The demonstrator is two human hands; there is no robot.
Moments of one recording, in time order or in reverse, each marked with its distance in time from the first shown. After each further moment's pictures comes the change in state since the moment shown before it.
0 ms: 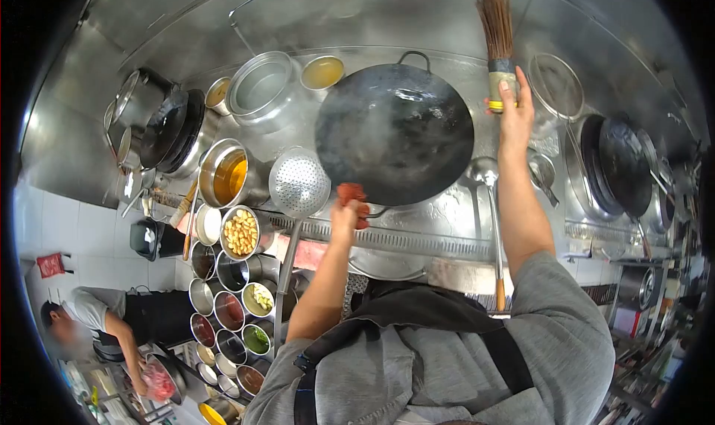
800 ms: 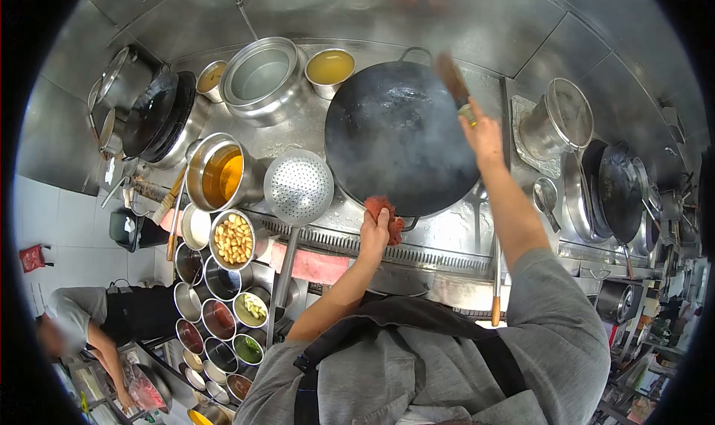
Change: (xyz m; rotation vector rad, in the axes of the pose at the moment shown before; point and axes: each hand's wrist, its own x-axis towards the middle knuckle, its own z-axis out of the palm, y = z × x) left_hand 0.012 -0.044 0.030 0.003 -0.066 0.043; right_hand 0.020 0.118 0.055 -1.283 -0.359 -0.217
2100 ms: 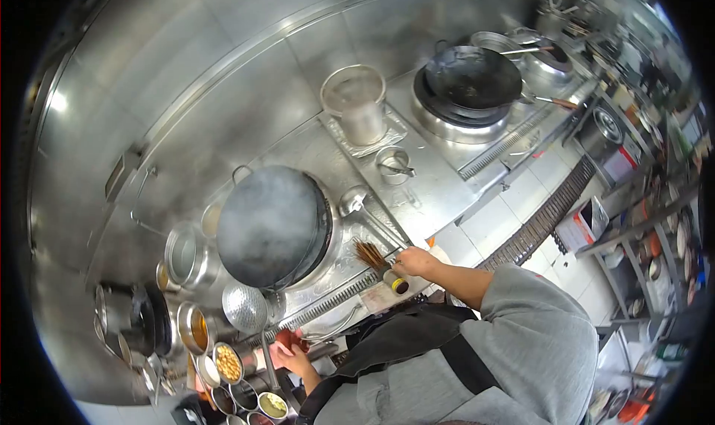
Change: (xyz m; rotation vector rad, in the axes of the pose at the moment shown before) left_hand -0.121 -0.068 -0.123 0.813 0.447 0.602; right_hand -0.374 0.154 -0.044 0.269 -0.500 0.118
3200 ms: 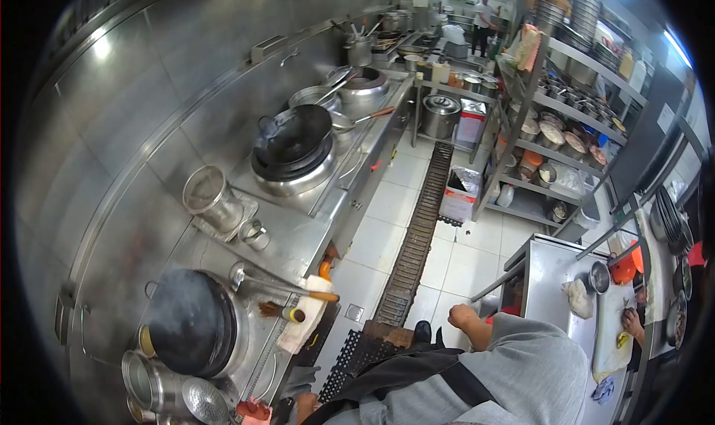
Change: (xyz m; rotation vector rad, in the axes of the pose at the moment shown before) left_hand -0.075 -0.096 0.122 0.585 -1.536 0.812; right_hand -0.455 0.068 0.164 0.112 0.157 1.134
